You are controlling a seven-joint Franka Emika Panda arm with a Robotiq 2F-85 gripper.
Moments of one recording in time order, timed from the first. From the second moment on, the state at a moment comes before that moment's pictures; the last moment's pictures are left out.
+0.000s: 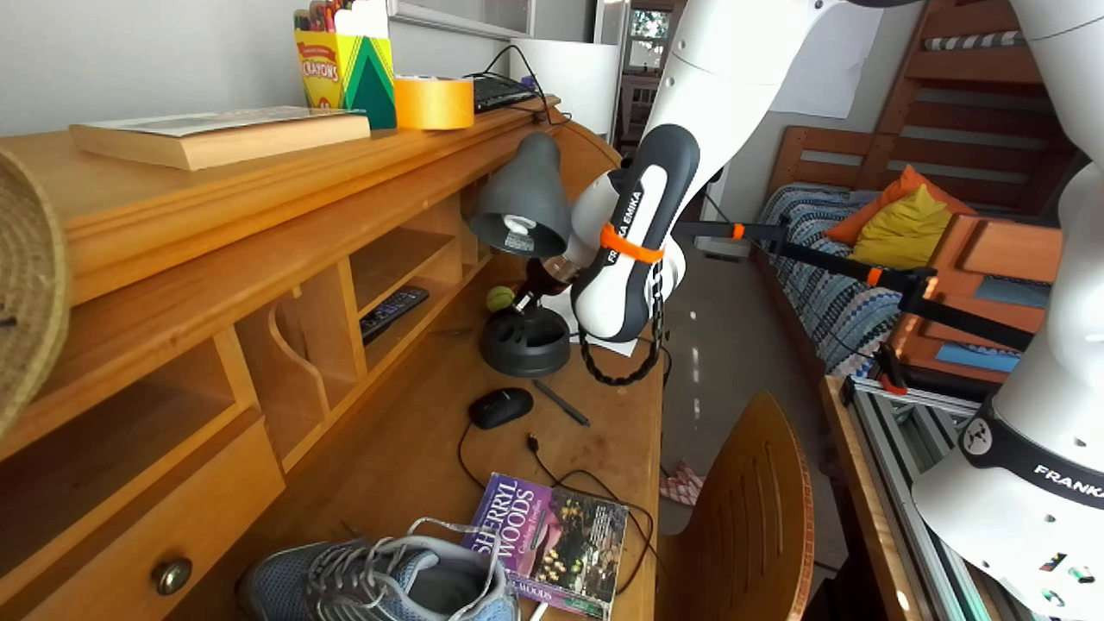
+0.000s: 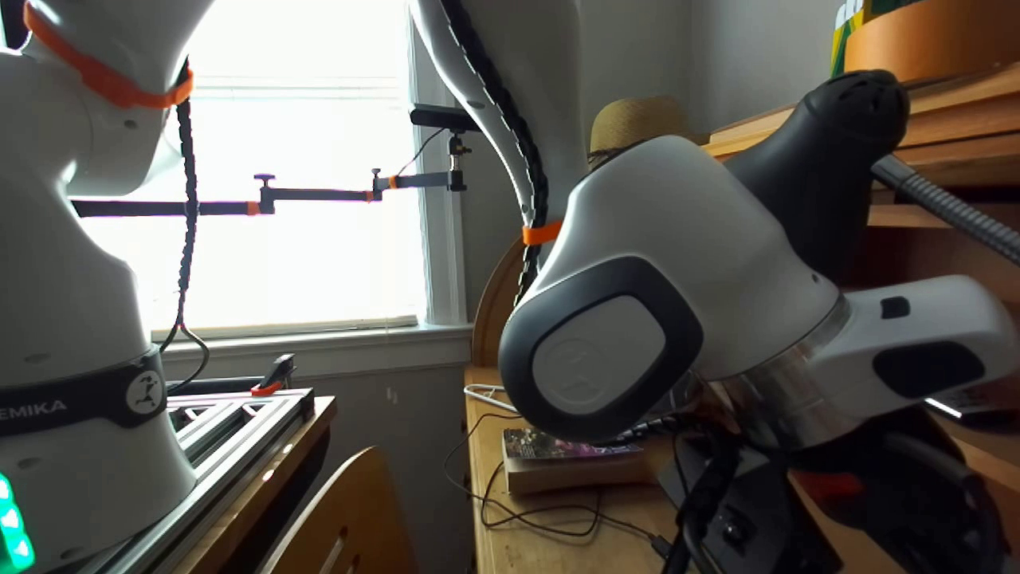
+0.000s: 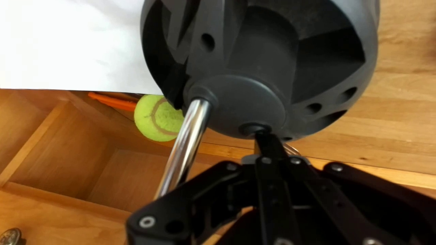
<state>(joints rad) -0.03 0.70 -0.25 -2.21 0.05 3.58 -0.20</state>
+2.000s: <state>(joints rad) -1.15 0.20 0.62 -2.75 -0.76 3.21 0.19</state>
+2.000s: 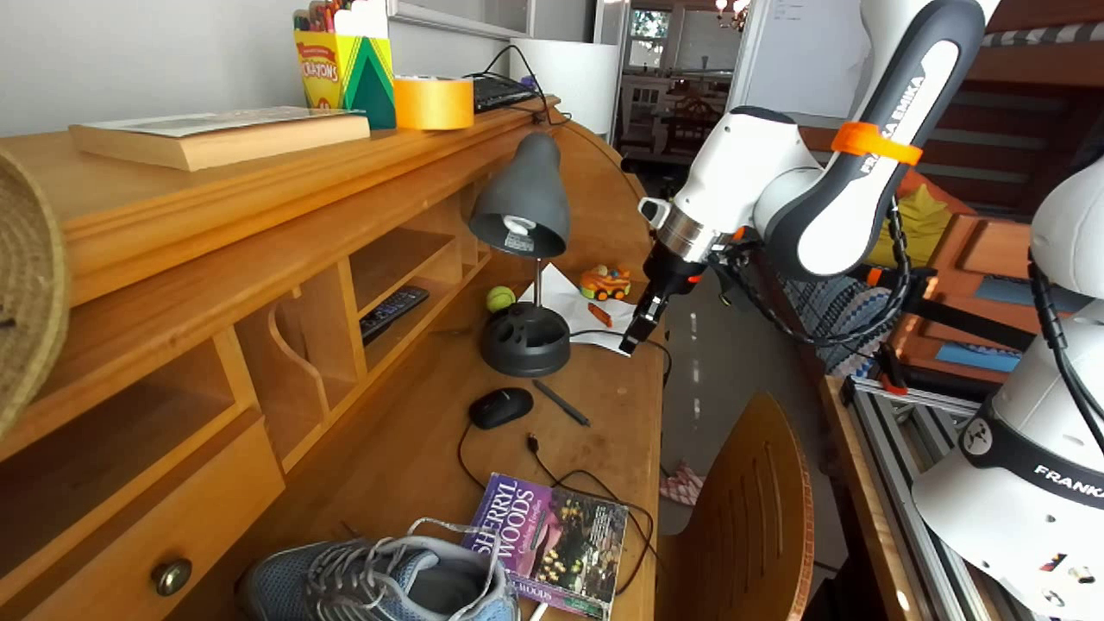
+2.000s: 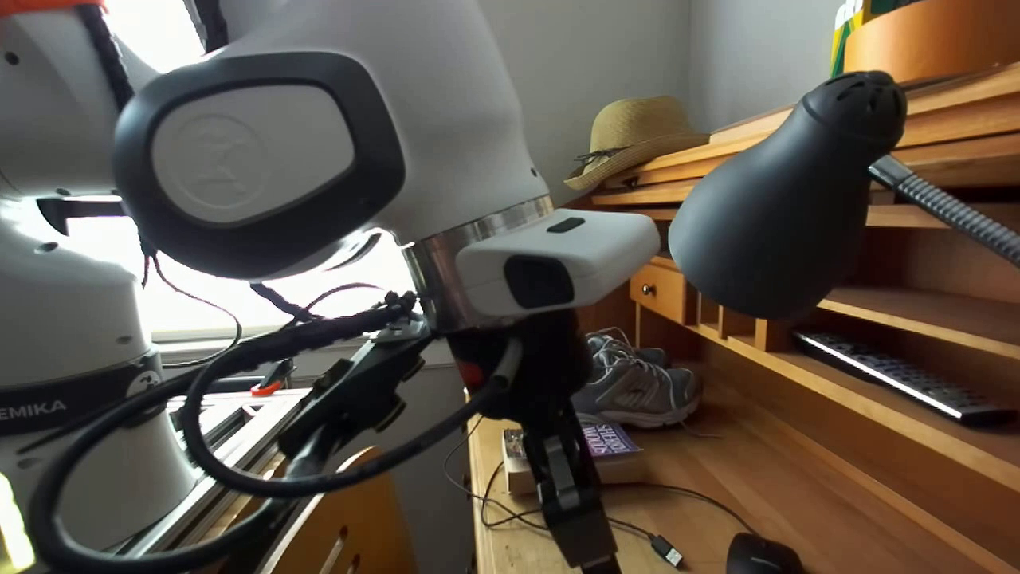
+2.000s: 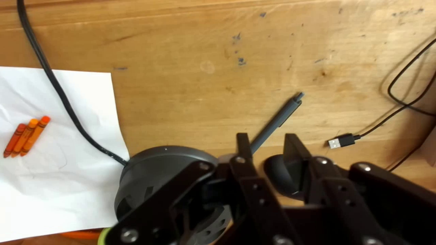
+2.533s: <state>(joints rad) -1.68 0.30 1.19 -2.73 -0.56 2.85 0.00</state>
